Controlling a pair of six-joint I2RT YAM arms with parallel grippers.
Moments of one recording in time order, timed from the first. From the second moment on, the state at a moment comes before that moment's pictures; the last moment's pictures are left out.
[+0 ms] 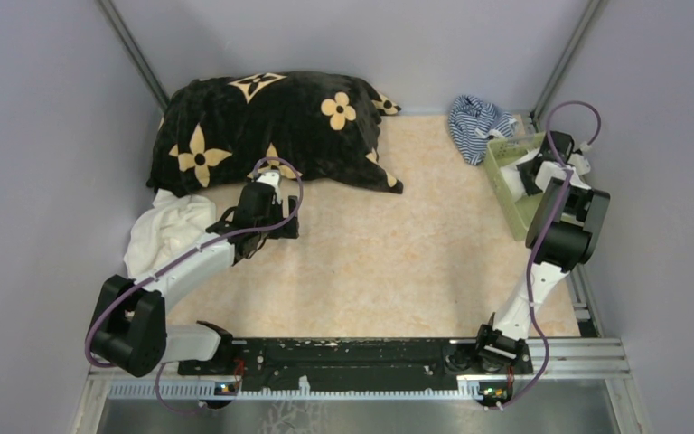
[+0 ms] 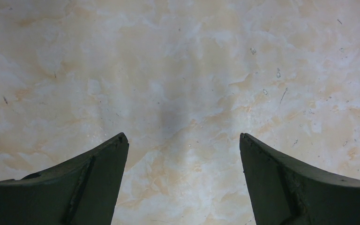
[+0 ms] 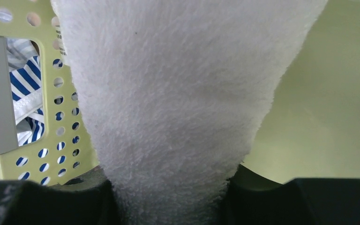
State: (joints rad) left arm -0.45 1.30 0.72 -0.15 -0.20 -0.26; right arm -0.37 2.01 1.38 -0.23 0.15 0.88
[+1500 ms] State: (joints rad) left arm -0.45 1.33 0.72 -0.15 -0.20 -0.26; right arm -0.38 1.99 1.51 -0.33 0.17 0.83
